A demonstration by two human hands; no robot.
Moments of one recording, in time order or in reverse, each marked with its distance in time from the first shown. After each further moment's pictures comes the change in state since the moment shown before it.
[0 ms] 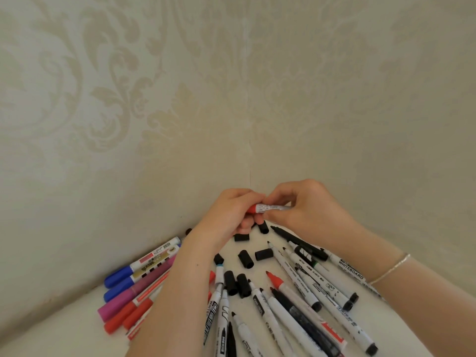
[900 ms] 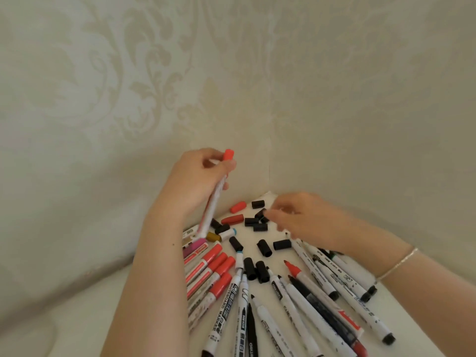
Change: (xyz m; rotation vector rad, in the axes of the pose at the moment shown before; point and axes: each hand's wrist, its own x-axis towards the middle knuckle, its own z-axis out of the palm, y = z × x) left_hand -0.038 0.039 -0.060 0.486 0.409 0.147; right_hand -0.014 -0.028 0.011 -0.142 -0.358 0.014
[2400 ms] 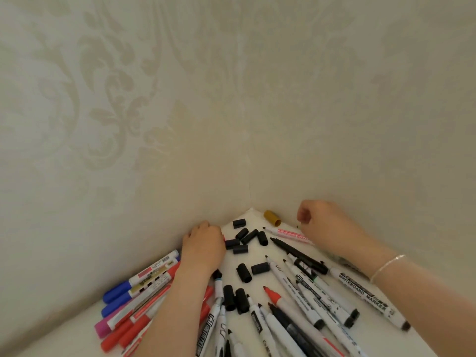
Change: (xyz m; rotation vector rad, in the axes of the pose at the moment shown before) left_hand 0.034 -0.099 0.099 0.891 -0.124 -0.021; right_hand 0.037 0.091 -0.020 -0.142 0.254 0.257
